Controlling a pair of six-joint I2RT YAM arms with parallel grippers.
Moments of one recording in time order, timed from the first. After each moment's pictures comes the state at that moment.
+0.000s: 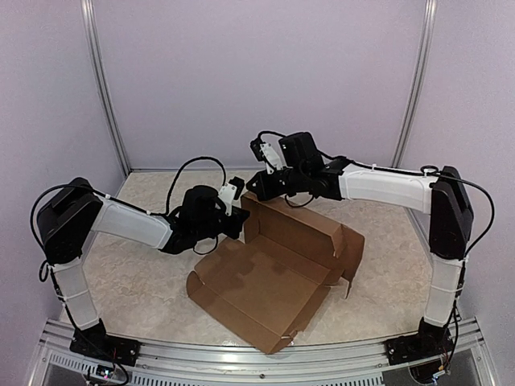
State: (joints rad) left arm -0.77 1.85 0.96 0.52 -0.04 -0.11; right arm 0.80 1.93 1.59 -0.13 -0.18 0.23
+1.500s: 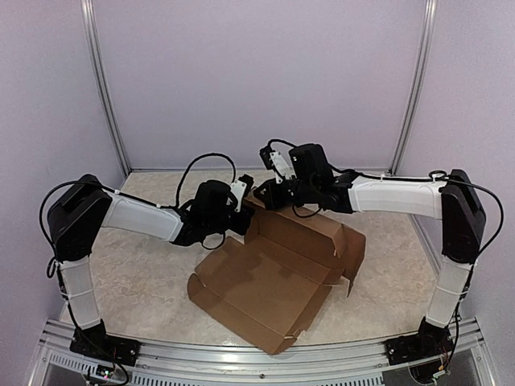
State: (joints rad) left arm -0.78 1.93 1.10 0.40 -0.08 -0.10; right arm 0.80 1.86 1.40 0.02 -0.16 0.26
